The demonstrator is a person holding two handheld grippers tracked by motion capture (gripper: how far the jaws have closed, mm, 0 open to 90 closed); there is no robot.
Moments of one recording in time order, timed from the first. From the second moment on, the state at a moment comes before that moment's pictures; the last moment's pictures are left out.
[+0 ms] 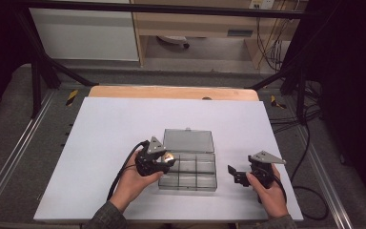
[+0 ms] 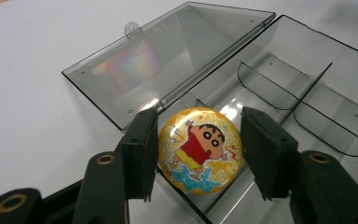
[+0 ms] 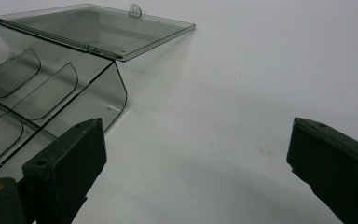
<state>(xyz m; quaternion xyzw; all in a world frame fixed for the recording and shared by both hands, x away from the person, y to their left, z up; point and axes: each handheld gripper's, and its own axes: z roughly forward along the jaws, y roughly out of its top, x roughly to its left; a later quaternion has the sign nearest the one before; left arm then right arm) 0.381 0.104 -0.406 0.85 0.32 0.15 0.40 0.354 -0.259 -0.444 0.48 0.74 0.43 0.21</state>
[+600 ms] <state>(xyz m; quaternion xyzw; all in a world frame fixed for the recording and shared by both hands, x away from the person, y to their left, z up) 0.377 0.100 -0.413 0.85 0.32 0.14 0.39 0.353 -0.259 -0.444 0.48 0.74 0.43 0.21</state>
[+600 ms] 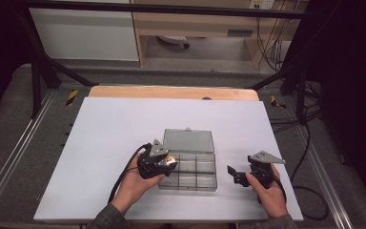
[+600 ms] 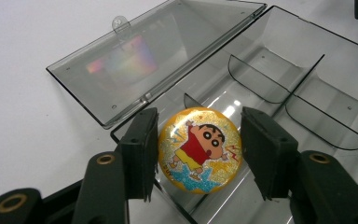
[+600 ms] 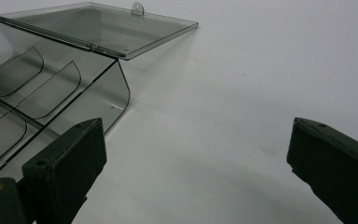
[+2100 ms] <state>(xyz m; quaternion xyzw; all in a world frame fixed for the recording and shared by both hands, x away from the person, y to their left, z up) 0.388 0.125 -0.406 0.81 0.37 0.20 0.41 0.365 -0.243 -0.446 0.45 0.77 0.41 0.21</state>
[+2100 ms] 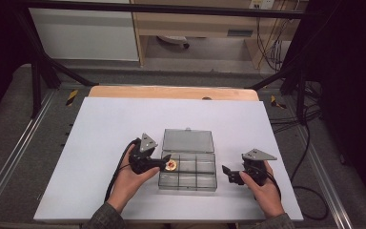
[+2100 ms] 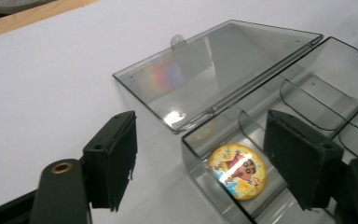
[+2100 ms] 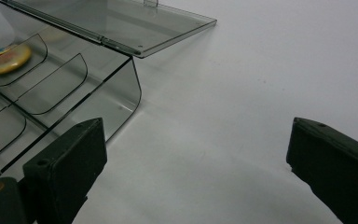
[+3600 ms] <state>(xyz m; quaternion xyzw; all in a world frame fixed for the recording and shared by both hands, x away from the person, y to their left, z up) 0.418 0.156 -0.435 0.81 0.41 0.19 0.38 0.422 -0.227 -0.445 0.39 0.83 0.37 0.18</state>
